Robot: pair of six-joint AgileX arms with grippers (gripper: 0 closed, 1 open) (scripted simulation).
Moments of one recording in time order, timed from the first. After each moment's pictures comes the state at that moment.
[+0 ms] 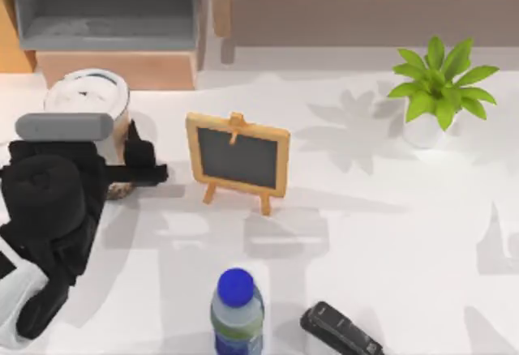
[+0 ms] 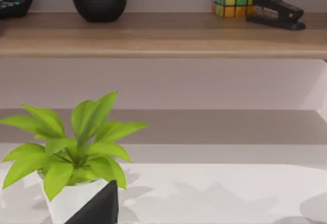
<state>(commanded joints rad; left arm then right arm) -0.38 1.83 0.34 1.29 -0.33 -0.07 0.00 0.00 0.00 0.00 0.00 0.00</state>
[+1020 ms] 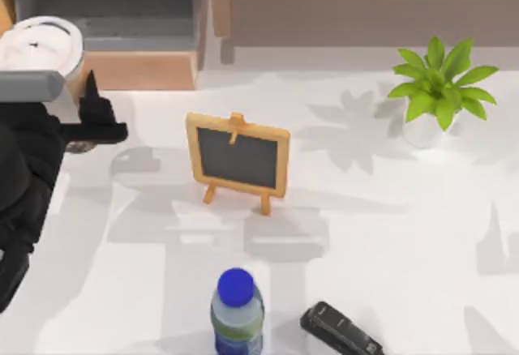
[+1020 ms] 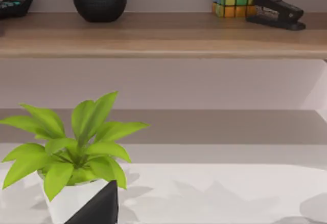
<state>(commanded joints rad) -0.23 1.65 0.35 1.24 -0.19 -0.01 0.00 0.00 0.00 0.00 0.00 0.00</state>
